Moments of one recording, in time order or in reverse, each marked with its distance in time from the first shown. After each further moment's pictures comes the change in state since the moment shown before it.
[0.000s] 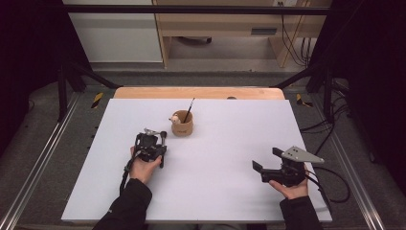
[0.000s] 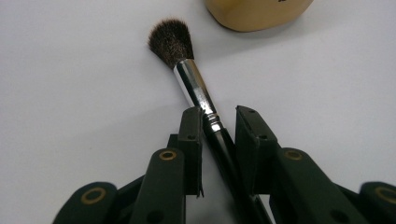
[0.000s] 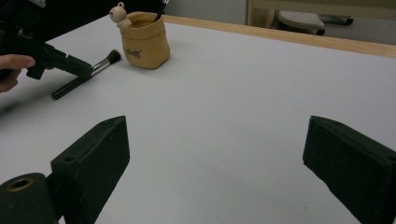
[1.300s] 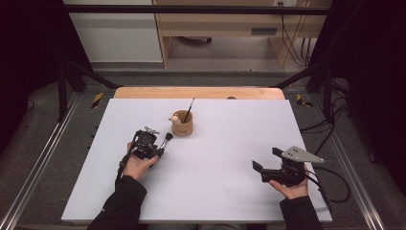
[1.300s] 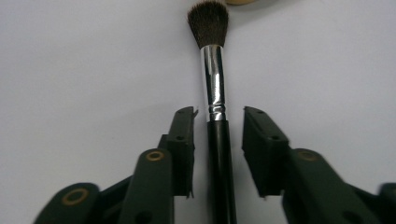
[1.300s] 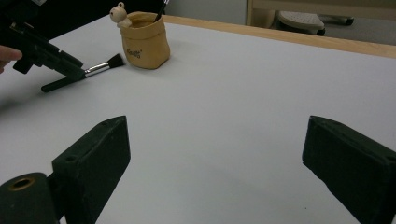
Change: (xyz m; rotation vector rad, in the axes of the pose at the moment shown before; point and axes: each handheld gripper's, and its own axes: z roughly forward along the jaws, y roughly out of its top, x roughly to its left) left arm 0.008 0.013 -0.012 0.142 -0.032 0.133; right arm 0.000 0.000 0.000 -0.001 0.001 0.001
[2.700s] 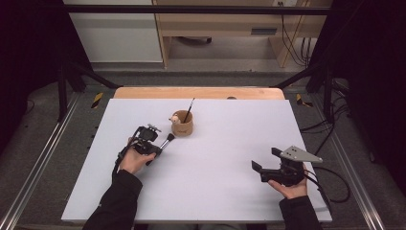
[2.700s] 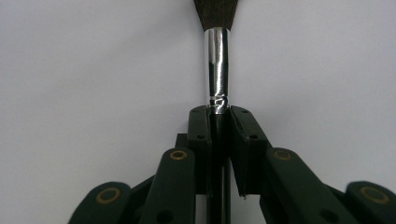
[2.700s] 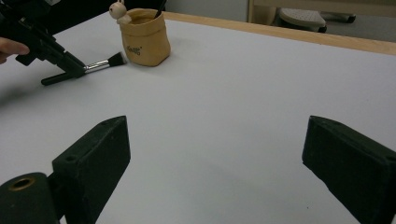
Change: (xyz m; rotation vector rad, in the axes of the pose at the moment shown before) left arm 0.012 0.011 0.009 0.104 -0.072 0.069; right arm 0.000 0.000 0.003 0.014 0.002 -0.004
